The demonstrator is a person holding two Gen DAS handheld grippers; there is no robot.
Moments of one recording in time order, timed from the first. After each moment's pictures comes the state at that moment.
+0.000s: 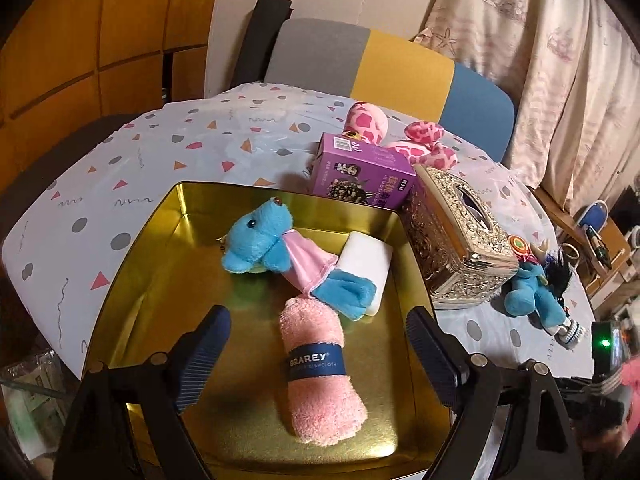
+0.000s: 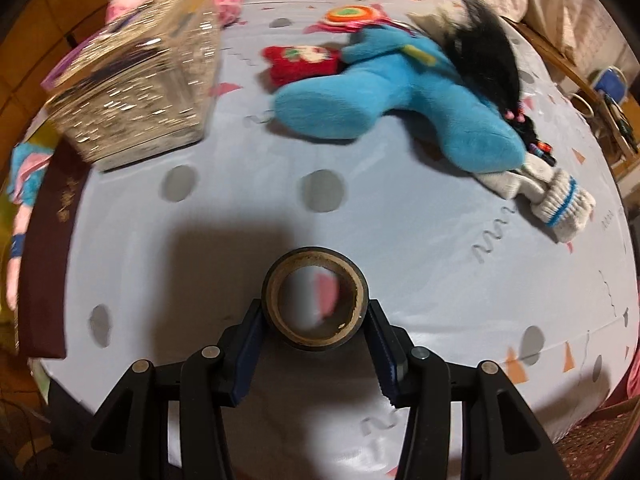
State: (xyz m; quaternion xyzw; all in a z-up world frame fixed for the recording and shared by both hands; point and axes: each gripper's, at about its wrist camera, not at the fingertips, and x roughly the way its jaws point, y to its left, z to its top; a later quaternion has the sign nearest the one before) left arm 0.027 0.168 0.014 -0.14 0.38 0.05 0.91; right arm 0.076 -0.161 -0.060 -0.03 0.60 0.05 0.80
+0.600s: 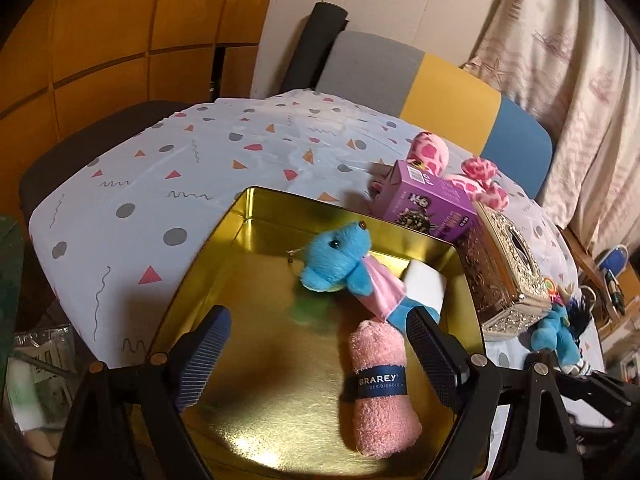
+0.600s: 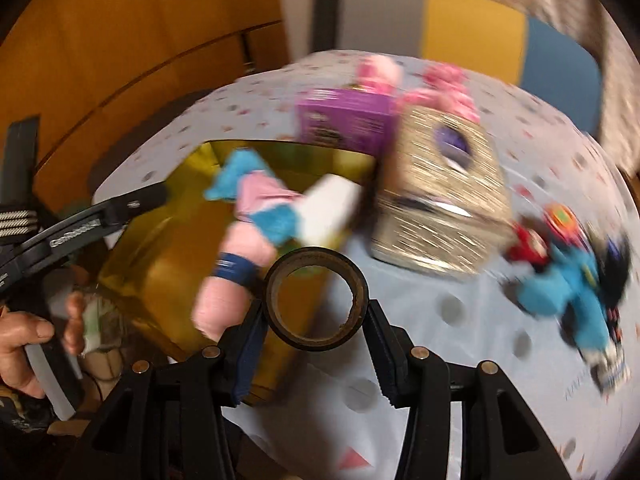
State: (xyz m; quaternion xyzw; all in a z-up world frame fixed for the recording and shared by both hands) left arm 0.015 0.225 0.013 -0.18 0.36 0.12 0.91; right arm 0.055 0.004 0.030 -0.10 0.47 0.30 0.83
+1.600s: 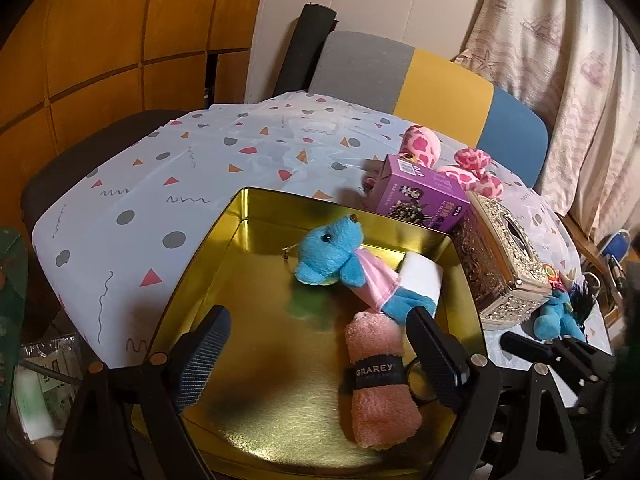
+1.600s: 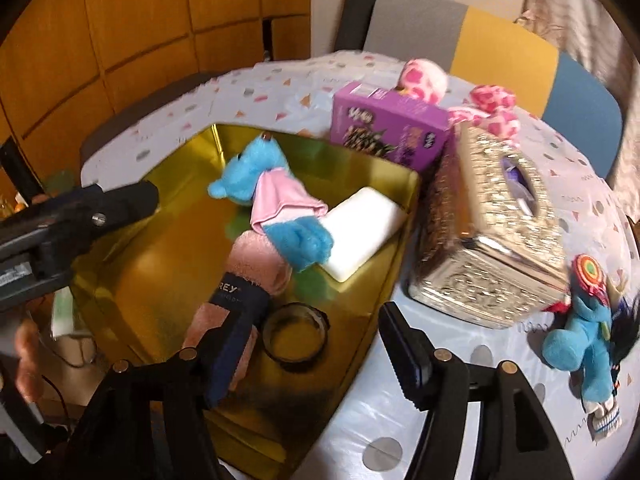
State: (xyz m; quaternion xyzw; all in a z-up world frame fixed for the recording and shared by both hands) left arm 0.010 0.212 0.015 -0.16 0.36 0.11 0.91; right arm 0.065 0.034 0.005 -0.15 0.44 0.29 0.83
